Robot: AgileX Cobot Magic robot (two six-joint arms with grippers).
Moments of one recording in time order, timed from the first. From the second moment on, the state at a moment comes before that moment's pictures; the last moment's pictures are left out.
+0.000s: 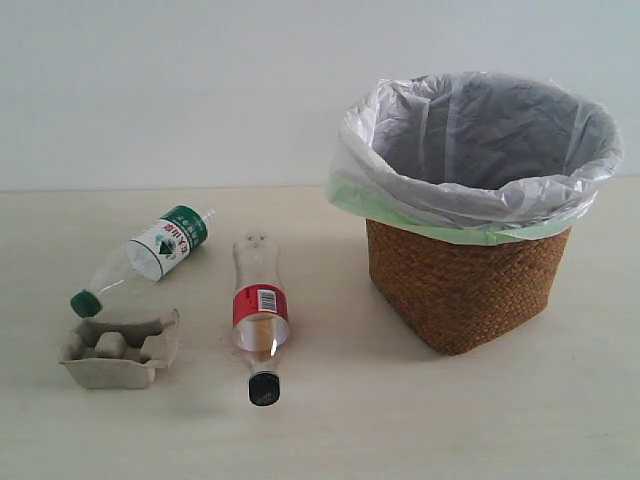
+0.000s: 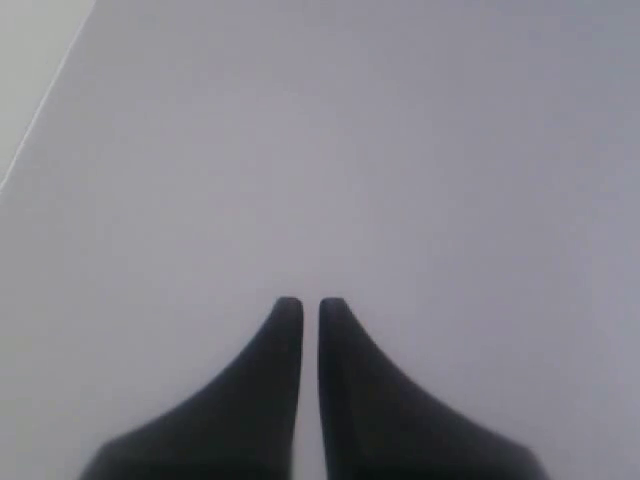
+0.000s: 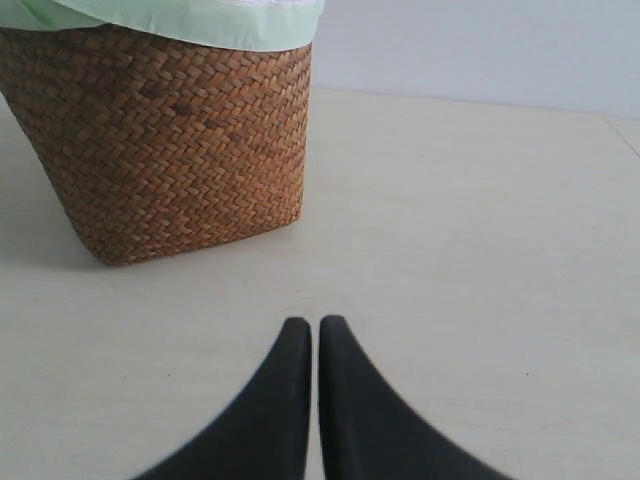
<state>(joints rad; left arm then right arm) 0.07 0.20 -0.39 0.02 -0.41 -0.27 0.11 0.01 0.00 -0.09 0.37 0.00</state>
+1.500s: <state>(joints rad) -0.28 1.66 -0.99 -0.17 0.71 1.42 0.11 0.01 0.00 -0.09 0.37 0.00</state>
